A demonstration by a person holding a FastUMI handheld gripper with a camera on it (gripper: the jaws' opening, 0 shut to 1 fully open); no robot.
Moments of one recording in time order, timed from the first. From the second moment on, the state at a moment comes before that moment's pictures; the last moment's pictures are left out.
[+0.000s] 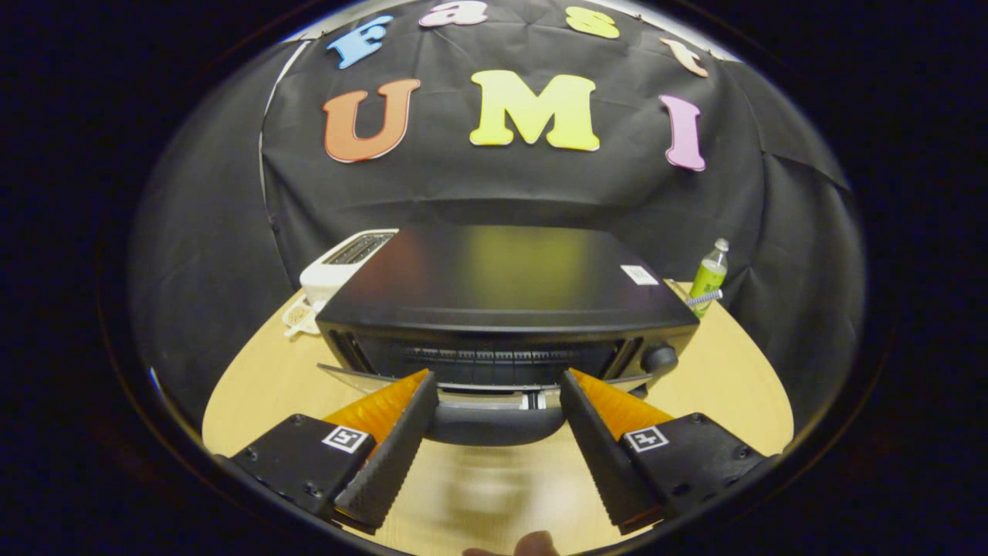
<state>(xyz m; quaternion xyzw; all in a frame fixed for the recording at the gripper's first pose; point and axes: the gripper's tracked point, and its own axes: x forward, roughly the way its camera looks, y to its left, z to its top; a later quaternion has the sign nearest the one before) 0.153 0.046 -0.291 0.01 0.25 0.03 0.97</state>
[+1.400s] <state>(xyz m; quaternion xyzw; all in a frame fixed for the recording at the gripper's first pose) -0.024 0.164 -0.271 0.21 0.46 0.31 0.80</state>
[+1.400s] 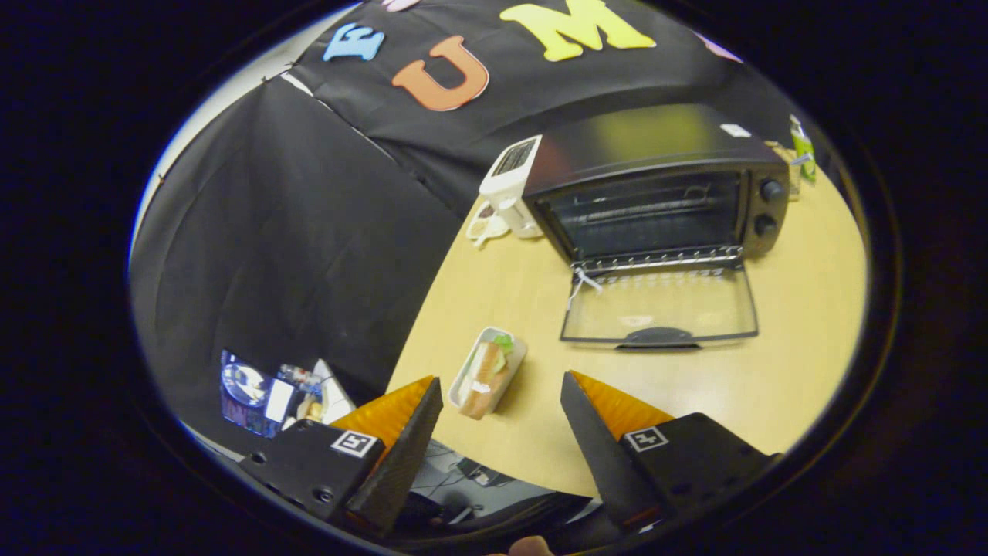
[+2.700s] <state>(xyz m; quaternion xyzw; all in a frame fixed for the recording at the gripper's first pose) -0.017 0.223 -0.292 0.36 0.54 0.30 0.69</state>
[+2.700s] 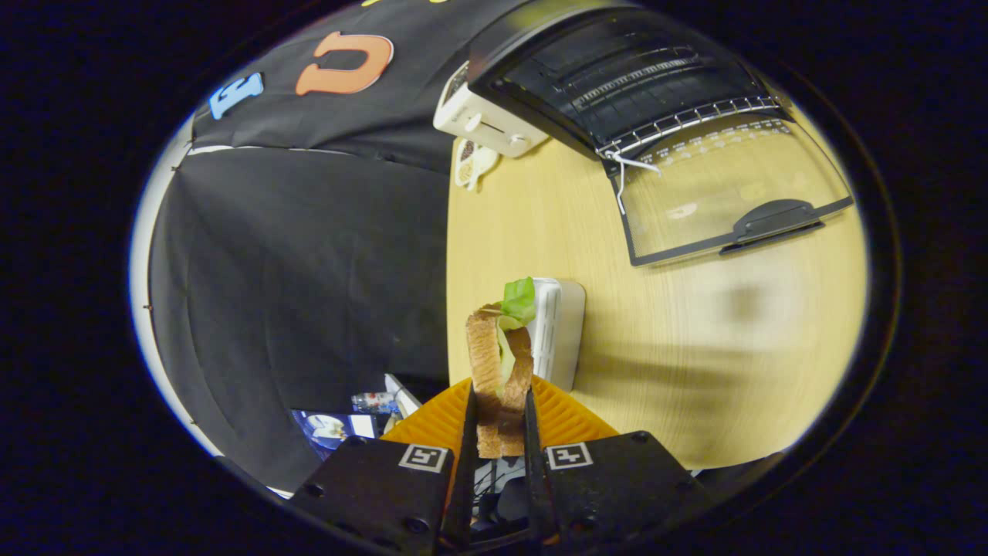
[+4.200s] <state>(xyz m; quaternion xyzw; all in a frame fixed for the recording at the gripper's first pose) 0.250 0.070 -0.336 0.66 0.18 0.09 0.73</state>
